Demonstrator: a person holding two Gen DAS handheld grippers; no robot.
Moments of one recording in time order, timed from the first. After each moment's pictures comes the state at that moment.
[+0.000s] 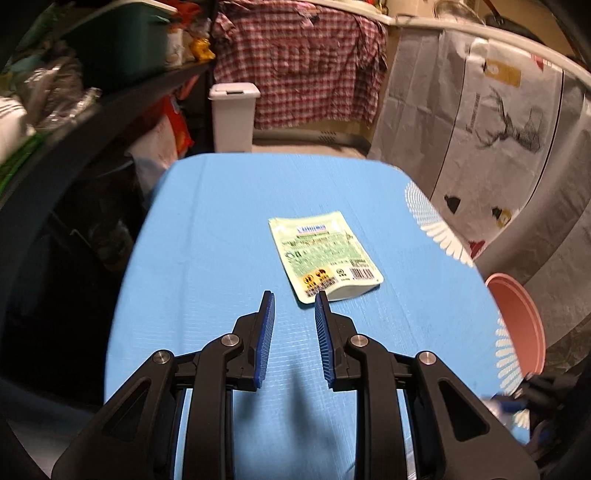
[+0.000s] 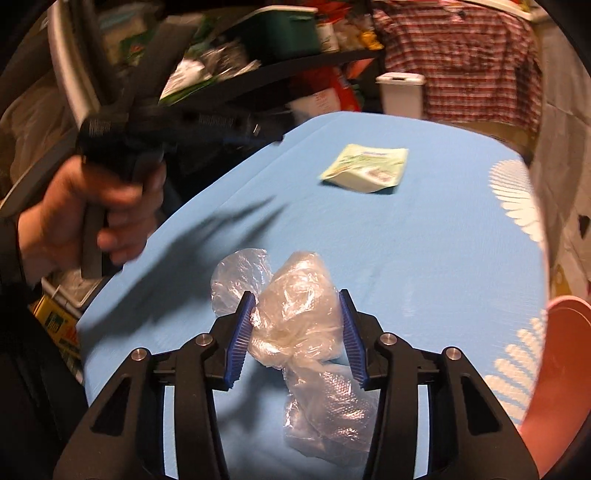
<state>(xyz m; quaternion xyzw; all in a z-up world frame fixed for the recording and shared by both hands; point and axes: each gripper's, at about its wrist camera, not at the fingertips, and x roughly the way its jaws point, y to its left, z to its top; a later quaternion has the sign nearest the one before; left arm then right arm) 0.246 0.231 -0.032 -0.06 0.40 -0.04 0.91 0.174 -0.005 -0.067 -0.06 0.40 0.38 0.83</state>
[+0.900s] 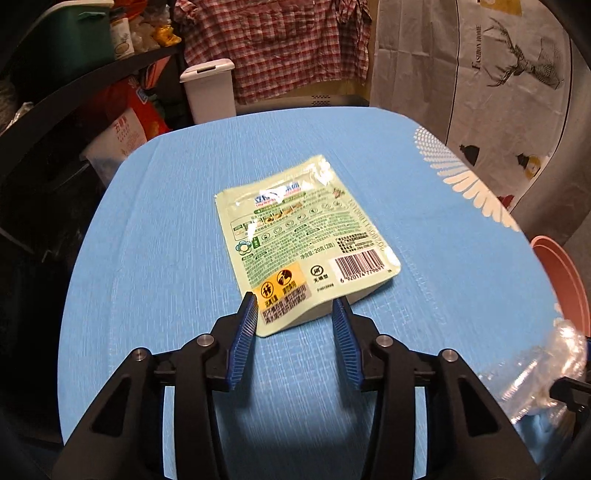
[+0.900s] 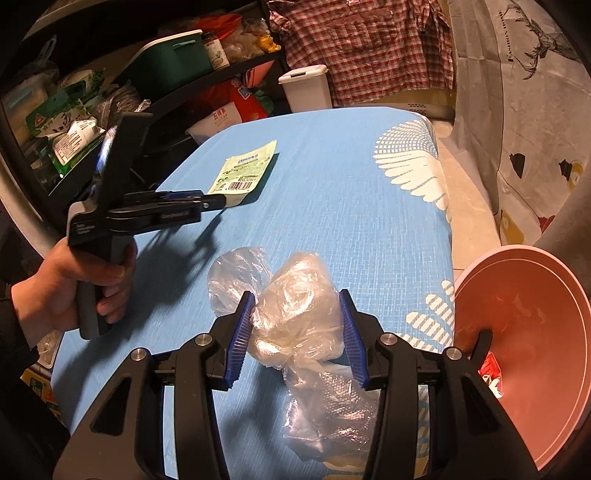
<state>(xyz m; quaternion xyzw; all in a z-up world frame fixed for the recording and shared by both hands) 0.304 0.182 -0.090 0.02 0.44 -0.03 0.90 0.226 -0.068 -0.080 0.01 0.42 0.26 0.87</state>
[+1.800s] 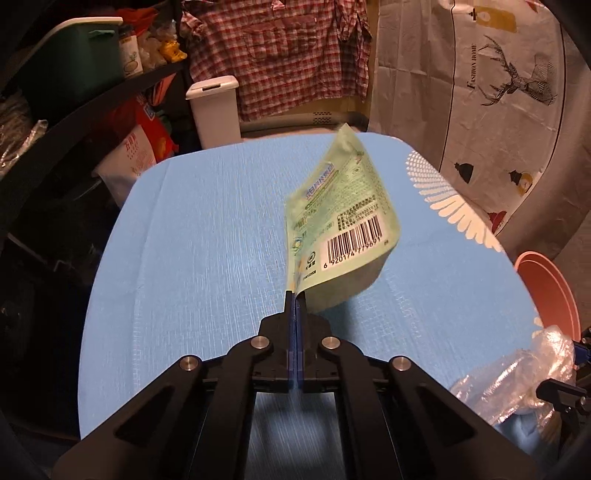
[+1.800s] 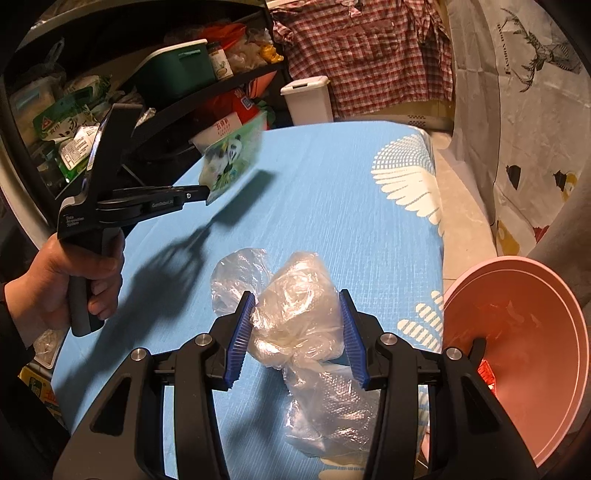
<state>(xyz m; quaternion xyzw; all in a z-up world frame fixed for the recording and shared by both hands) 0.291 0.179 -0.054 0.01 0.42 -0.02 0.91 0.217 -0.073 -0.066 0.00 0.40 0.26 0.88</state>
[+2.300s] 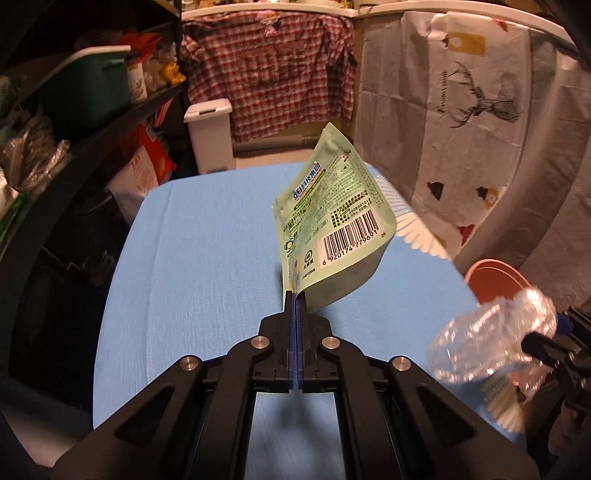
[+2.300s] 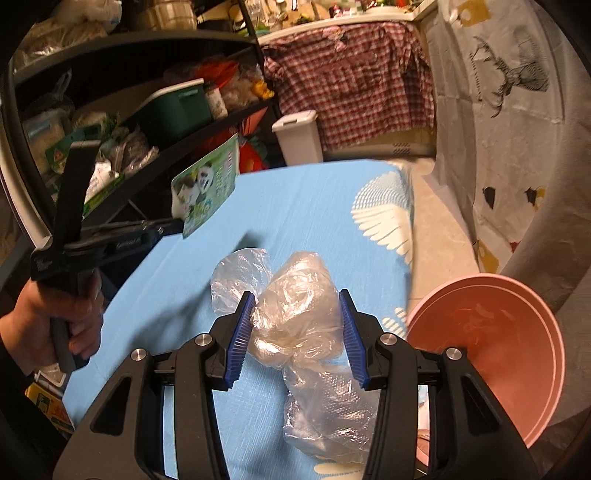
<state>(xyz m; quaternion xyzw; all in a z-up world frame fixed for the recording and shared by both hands) 0.235 0.157 -0.002 0.00 0.38 -0.04 0.92 0.191 -0.100 -0.022 0.03 0.35 0.24 0.91</state>
